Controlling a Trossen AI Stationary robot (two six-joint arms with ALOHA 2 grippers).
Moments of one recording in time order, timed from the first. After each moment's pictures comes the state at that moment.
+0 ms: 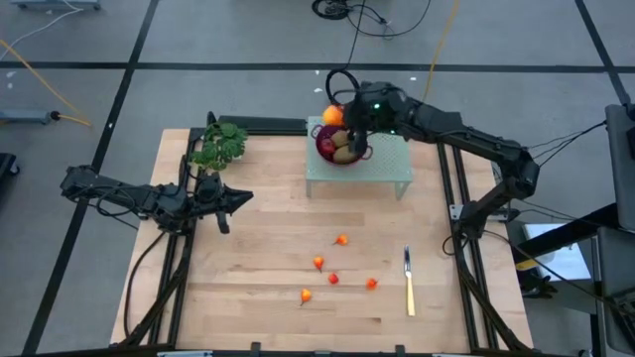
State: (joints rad) left arm -0.26 0.46 0.35 0.03 -0.53 -0.38; right arm -0.44 1.57 1.56 -0.54 0.13 -0.58
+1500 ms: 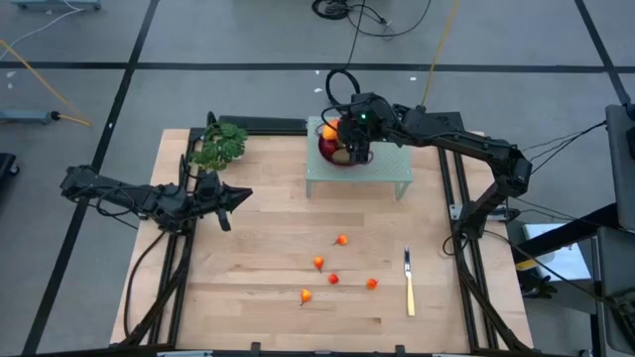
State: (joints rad) left arm -0.26 0.46 0.35 0.03 -0.58 -0.39; right arm -0.42 1.62 1.56 -0.64 0.18 -0.68
